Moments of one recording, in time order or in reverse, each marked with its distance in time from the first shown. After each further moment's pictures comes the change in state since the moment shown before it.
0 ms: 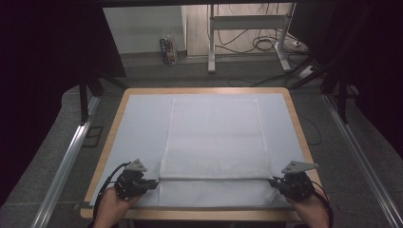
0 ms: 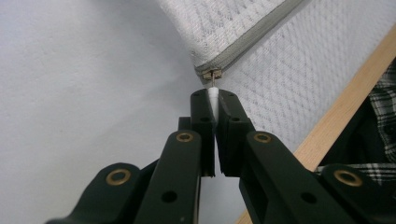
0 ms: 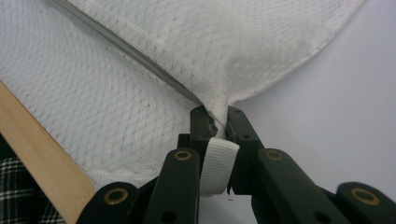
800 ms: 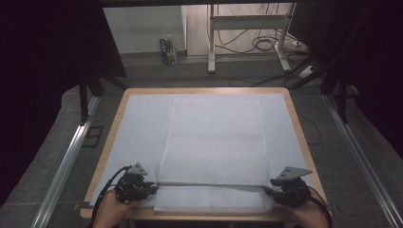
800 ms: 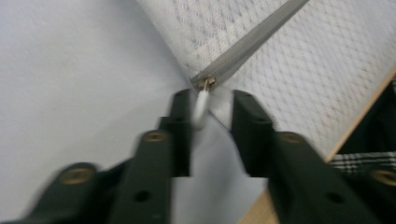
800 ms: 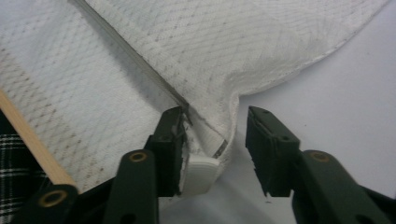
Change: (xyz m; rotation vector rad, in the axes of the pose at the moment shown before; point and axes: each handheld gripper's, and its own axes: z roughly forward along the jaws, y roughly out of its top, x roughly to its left) left arm 0.000 -0.010 0.010 0.034 0.030 0.019; right arm 0.012 -0.007 0.008 0.031 -0.006 -0.082
